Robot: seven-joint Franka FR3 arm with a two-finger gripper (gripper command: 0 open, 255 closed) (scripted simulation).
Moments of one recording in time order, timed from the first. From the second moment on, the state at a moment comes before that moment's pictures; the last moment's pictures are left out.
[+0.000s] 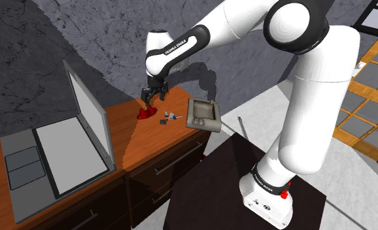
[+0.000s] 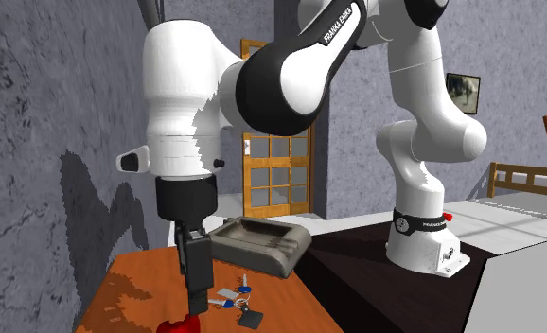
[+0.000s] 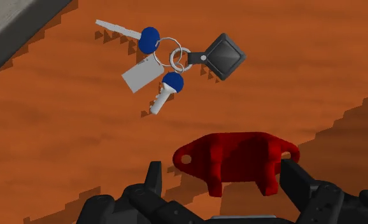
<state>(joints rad) 0.12 0.34 0.05 -2.00 -0.04 2.33 0.12</state>
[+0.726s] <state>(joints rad) 0.13 0.40 0.05 -2.01 -0.04 2.40 0.14</state>
